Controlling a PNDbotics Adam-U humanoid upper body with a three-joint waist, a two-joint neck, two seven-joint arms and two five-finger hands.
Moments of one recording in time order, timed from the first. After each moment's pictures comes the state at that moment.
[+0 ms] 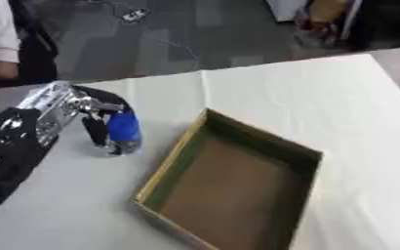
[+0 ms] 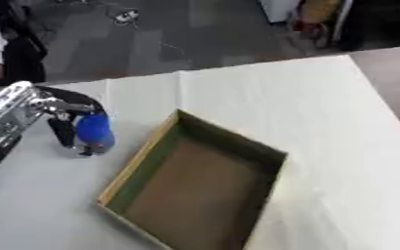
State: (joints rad) left arm -0.63 0.93 -0.15 -1.15 -0.72 -0.21 -0.71; right arm -0.45 -0.51 0.02 -1.98 -0.65 -0.70 0.41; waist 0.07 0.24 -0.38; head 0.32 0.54
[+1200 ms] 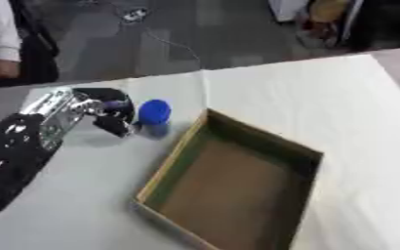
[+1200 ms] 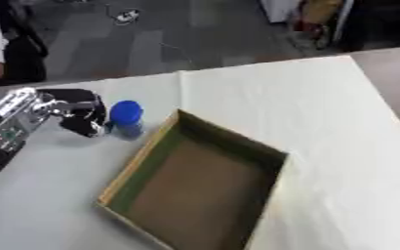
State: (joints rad) left arm -0.62 0.91 -0.16 -1.13 -0.67 -0.19 -0.53; right arm -0.45 -0.51 0.02 -1.98 -0.66 -0.70 0.42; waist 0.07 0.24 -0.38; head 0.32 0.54
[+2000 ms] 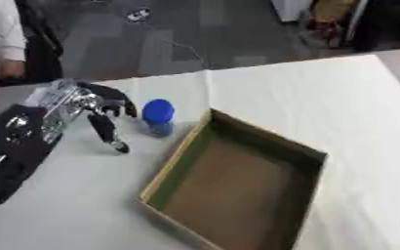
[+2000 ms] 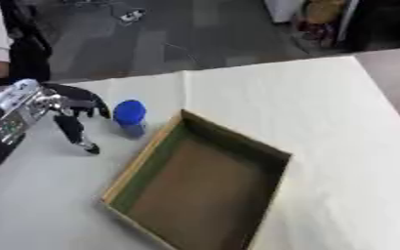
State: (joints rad) left arm -0.66 0.93 -0.17 -1.16 -0.81 -0.14 -0.76; right arm -0.45 -0.51 0.02 -1.98 -0.65 -0.70 0.42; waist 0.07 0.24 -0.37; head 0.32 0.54
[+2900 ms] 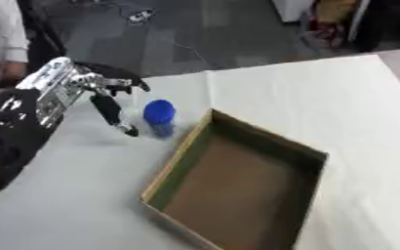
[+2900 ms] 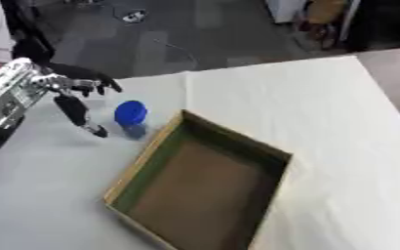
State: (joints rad) left arm -0.70 0.95 -0.15 -1.22 -0.65 -0.16 -0.65; right arm -0.45 -0.51 0.02 -1.98 -0.65 -0.69 0.42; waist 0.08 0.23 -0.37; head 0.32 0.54
